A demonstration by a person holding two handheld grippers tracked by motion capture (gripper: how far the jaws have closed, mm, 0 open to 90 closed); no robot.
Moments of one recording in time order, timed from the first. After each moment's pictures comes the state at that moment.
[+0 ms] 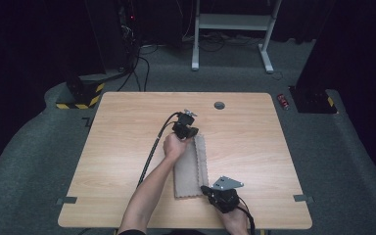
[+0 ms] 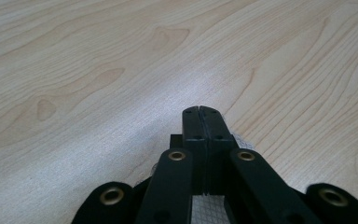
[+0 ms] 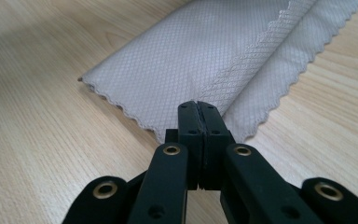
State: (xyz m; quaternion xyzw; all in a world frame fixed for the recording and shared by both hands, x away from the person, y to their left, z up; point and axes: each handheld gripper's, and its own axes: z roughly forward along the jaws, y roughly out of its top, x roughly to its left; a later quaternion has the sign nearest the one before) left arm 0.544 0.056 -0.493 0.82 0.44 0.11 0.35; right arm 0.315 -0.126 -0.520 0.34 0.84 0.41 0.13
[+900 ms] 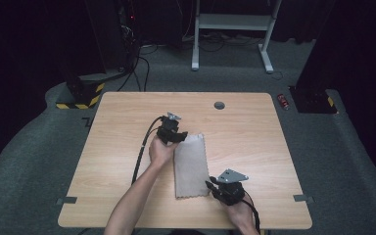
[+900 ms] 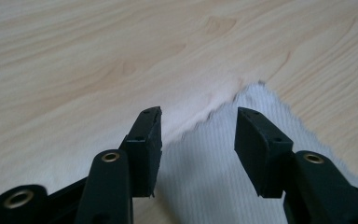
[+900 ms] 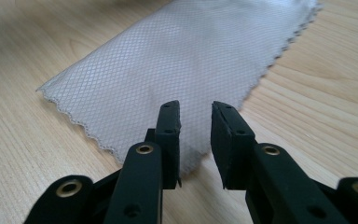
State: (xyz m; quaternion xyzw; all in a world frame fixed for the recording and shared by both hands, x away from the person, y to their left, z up) left arm 0.505 0.111 -0.488 0.80 0.47 0.17 0.35; right arm 0.333 -0.135 -0.510 0.34 0.84 0.40 0.15
